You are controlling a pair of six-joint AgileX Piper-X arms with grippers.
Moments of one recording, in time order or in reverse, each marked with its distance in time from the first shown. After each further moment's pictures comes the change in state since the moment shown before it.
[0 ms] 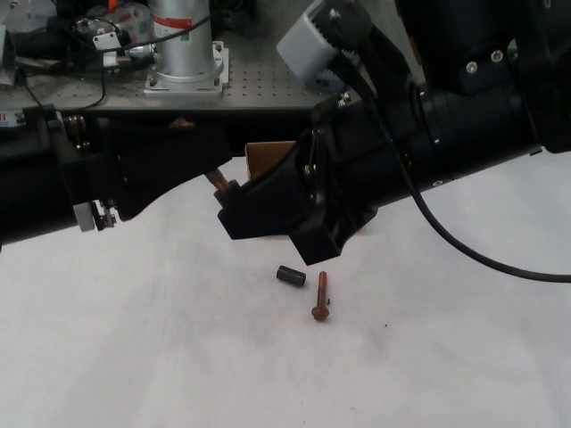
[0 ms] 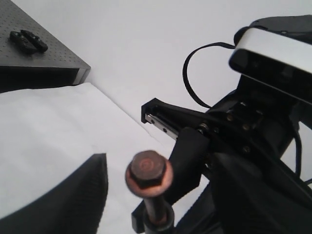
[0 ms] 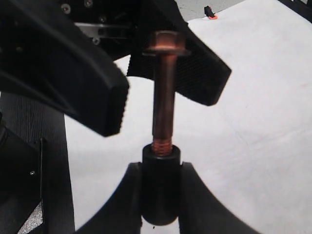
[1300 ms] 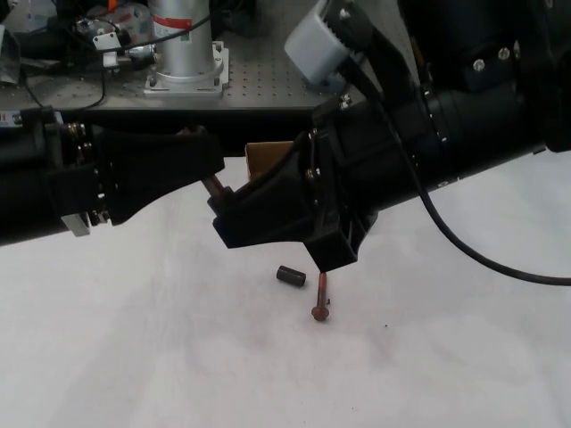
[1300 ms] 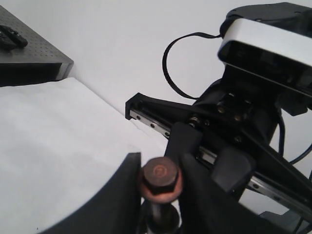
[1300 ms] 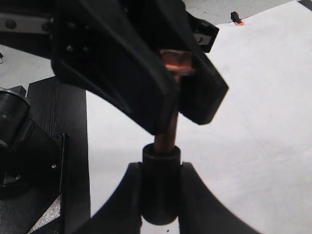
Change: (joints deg) left arm 0.0 0.0 0.0 -0.5 5.1 0.6; right arm 0.0 0.0 0.0 -0.1 -5.2 -2.4
